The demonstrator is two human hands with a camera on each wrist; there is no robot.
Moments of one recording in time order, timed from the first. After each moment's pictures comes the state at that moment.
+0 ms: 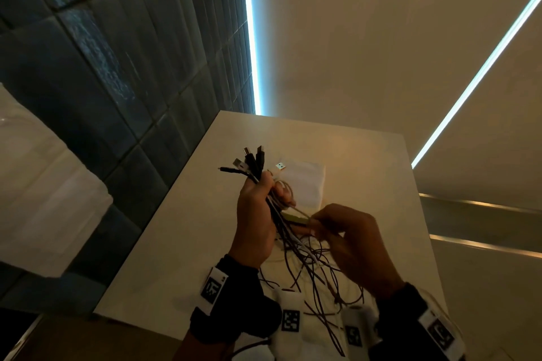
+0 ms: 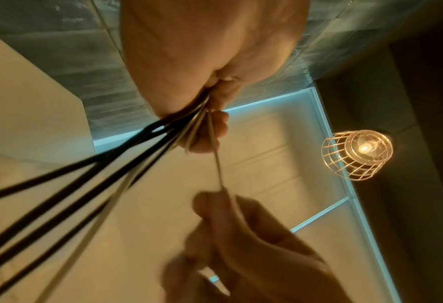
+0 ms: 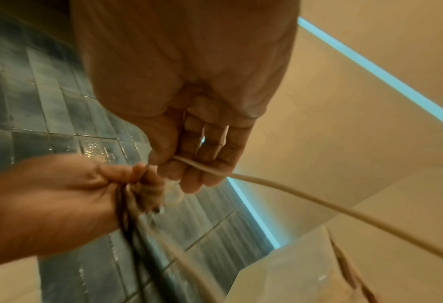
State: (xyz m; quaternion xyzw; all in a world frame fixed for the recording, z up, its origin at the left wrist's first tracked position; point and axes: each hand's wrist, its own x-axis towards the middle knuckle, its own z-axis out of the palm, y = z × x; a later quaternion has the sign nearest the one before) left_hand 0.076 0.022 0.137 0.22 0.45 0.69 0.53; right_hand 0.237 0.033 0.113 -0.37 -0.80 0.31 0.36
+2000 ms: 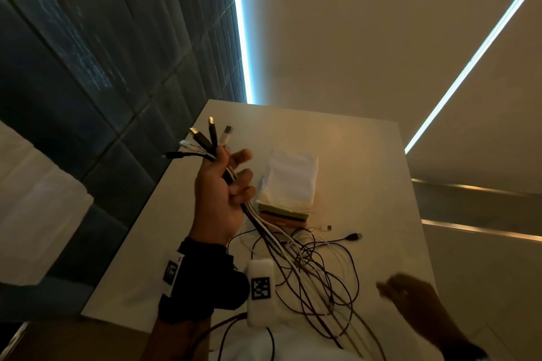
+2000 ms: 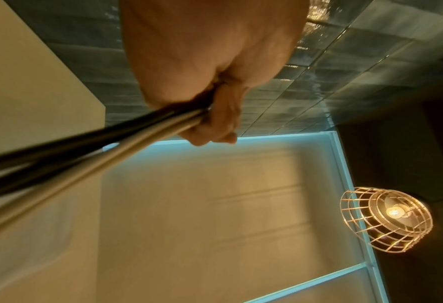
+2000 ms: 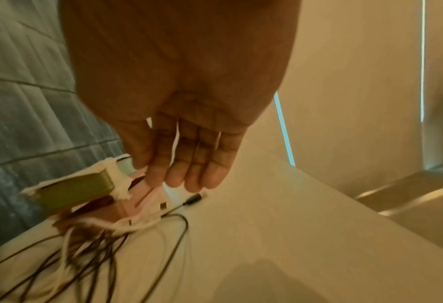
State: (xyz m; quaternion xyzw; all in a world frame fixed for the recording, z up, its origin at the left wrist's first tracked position) left_hand 0.031 0.046 0.142 0.15 0.37 0.72 0.56; right_hand 0.401 0.013 -0.050 -0.64 -0.71 0.29 0.07
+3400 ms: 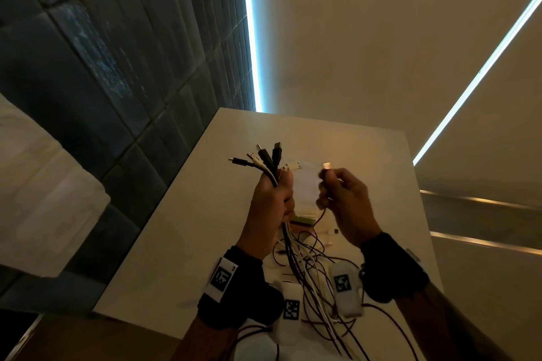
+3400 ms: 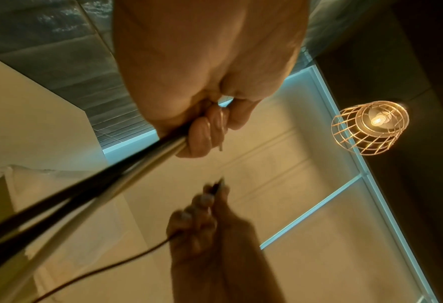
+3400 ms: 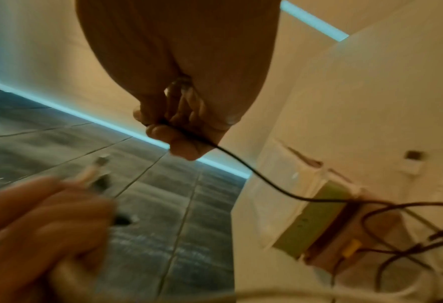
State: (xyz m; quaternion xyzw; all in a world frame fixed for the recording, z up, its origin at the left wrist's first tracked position) left_hand 0.081 0.037 0.127 0.33 0.52 0.58 0.54; right_hand 0.225 0.105 0.078 -0.37 -0.49 0.63 0.47
